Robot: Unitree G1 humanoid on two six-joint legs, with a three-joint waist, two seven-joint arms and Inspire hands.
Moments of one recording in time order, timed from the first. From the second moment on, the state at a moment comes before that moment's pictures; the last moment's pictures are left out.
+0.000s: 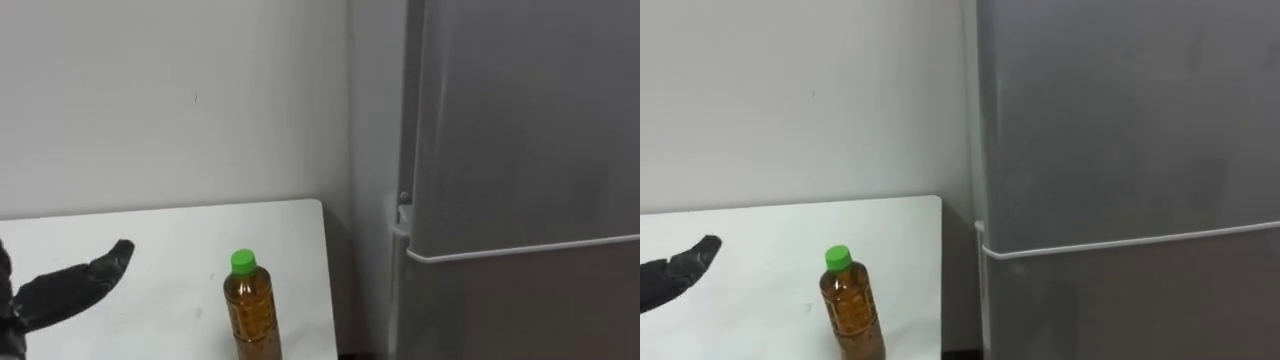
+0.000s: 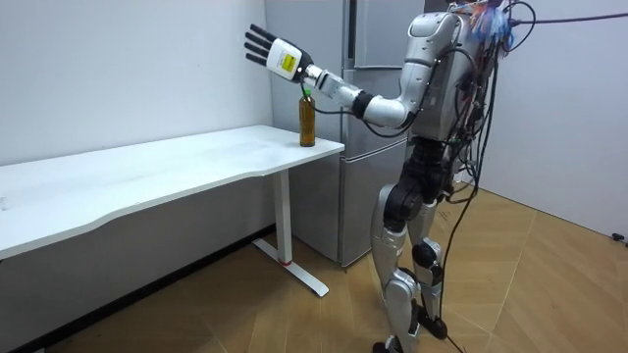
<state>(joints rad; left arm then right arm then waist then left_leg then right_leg) -0.05 0.23 0.24 -0.23 -0.08 -0.09 0.29 0.18 -0.21 -0.15 1.24 0.39 -0.05 0.17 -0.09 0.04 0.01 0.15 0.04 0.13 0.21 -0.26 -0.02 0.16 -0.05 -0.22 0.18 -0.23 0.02</state>
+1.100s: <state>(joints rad) -0.25 0.22 -0.03 -0.26 -0.31 0.03 -0.03 0.09 -0.22 -0.08 1.29 0.42 0.00 0.16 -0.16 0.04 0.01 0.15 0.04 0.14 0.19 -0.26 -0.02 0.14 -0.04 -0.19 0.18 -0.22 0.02</state>
